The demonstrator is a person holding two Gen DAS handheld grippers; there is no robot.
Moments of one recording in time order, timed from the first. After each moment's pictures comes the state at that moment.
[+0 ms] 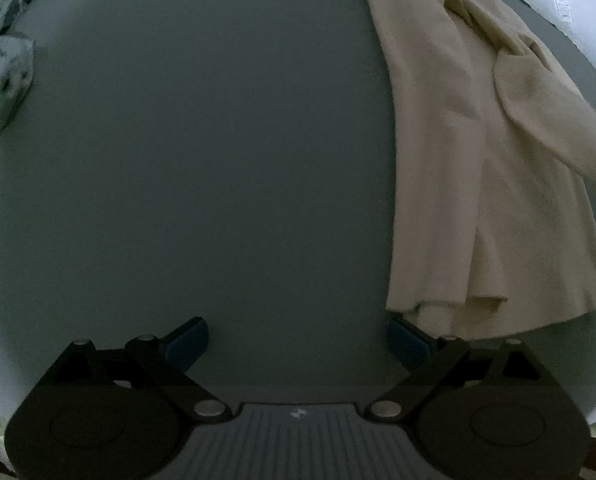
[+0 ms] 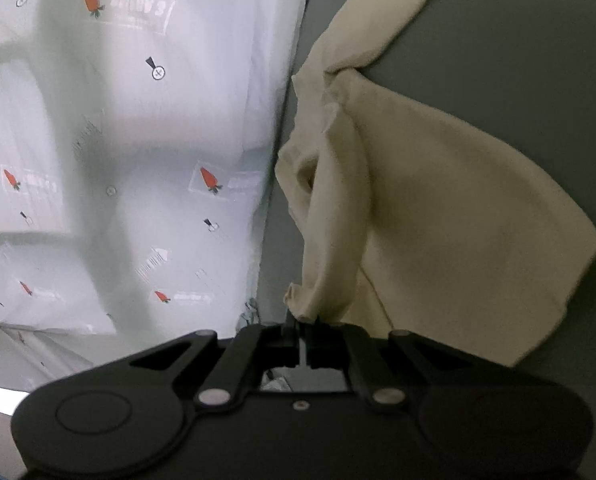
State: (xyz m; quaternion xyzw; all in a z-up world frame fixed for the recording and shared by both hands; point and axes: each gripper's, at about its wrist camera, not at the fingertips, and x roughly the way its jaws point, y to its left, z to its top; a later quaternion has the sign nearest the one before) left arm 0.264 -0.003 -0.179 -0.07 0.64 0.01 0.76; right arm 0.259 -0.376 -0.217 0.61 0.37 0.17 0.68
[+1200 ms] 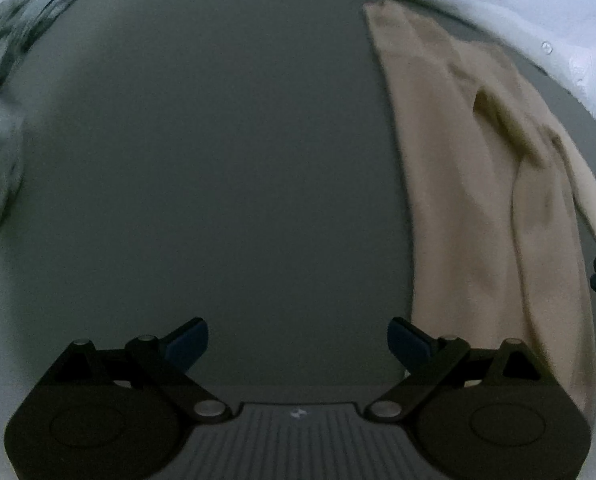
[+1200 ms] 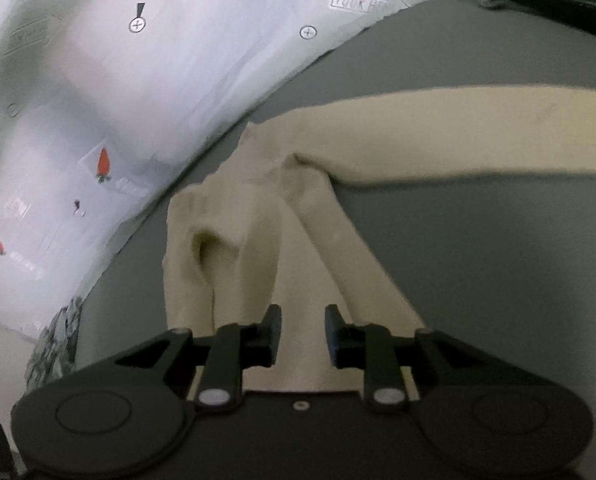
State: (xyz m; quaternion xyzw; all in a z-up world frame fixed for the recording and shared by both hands) left arm 0.406 -0.010 -0.148 -0.08 0.59 0.02 0.81; right arm 0.370 -0.371 -0.190 0.33 0.40 0.03 0.86
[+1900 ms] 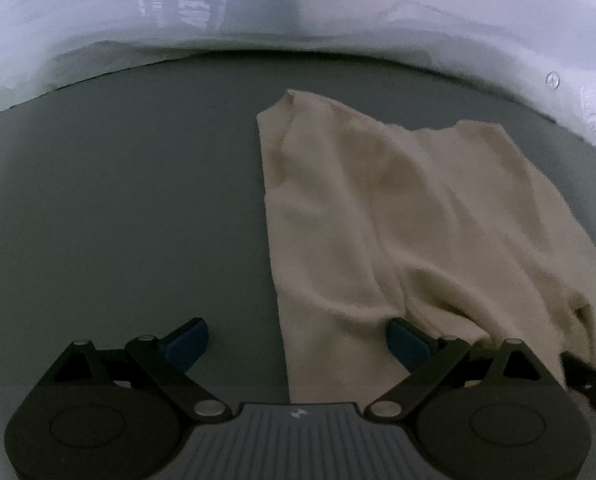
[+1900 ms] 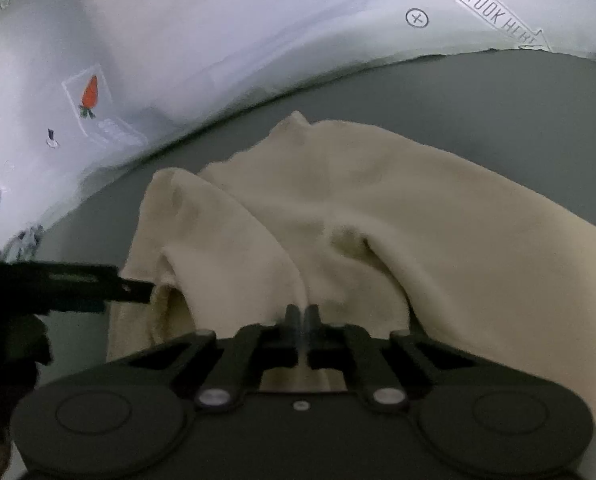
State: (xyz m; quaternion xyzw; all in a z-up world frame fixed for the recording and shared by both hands) left arm 0.608 -0.088 -0.196 -0.01 0.56 -0.03 0.82; right arm 0.512 -0.341 -0.201 0.18 0.44 0.11 0.87
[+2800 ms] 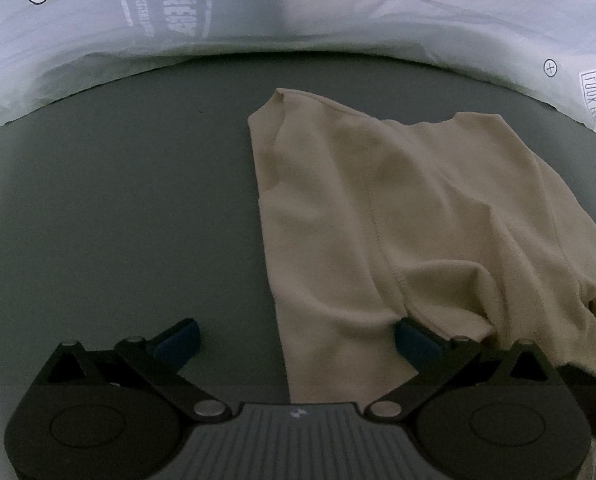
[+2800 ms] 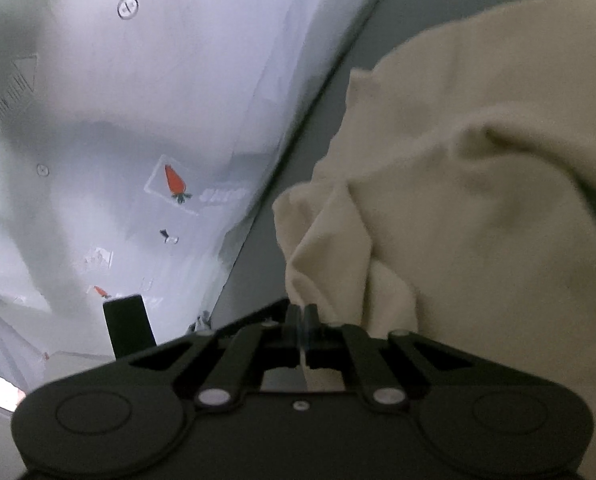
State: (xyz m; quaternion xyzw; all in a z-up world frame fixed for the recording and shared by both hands) left arm 0.610 -0.096 -0.202 0.00 0.56 -0.03 0.83; right arm 0.516 -0.323 -0.226 0.50 0.42 0.20 0.72
